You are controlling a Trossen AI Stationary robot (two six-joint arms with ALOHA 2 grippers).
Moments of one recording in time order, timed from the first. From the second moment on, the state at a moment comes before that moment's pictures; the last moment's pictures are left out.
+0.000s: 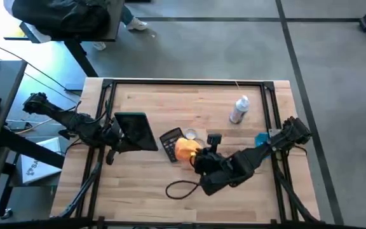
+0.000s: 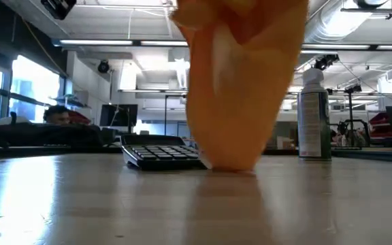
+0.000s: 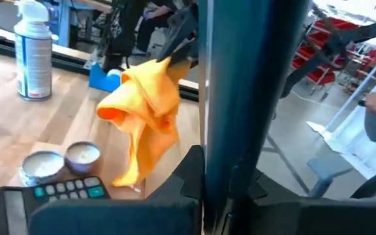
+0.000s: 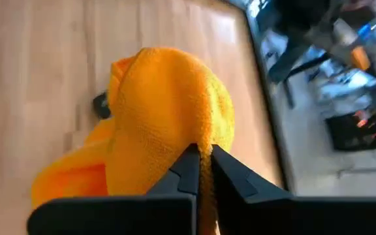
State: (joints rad) left arm -0.48 0.62 0.60 -0.15 -0.23 -0.41; right arm 0.54 1.89 1.86 -1.26 0.80 0.37
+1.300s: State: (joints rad) left arm -0.58 0.78 0.60 0.01 -0.45 -0.28; right arm 0.37 1.48 0.92 -1.50 0.15 0.93
